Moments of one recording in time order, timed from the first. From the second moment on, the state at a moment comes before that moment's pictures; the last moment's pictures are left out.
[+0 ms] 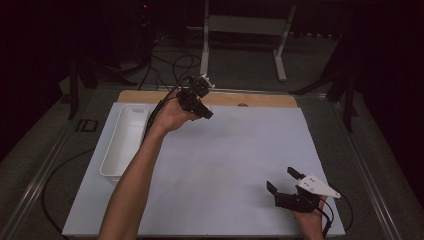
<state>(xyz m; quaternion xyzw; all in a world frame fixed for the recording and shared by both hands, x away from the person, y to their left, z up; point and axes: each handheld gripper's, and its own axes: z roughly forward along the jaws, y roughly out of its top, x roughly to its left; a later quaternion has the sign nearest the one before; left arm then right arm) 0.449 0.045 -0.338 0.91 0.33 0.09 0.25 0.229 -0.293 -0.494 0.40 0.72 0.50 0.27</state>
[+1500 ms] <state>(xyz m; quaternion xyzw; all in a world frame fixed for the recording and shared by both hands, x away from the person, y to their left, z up) 0.448 0.068 -0.327 0.90 0.34 0.09 0.25 0.229 -0.293 -0.494 0.40 0.72 0.50 0.27</state>
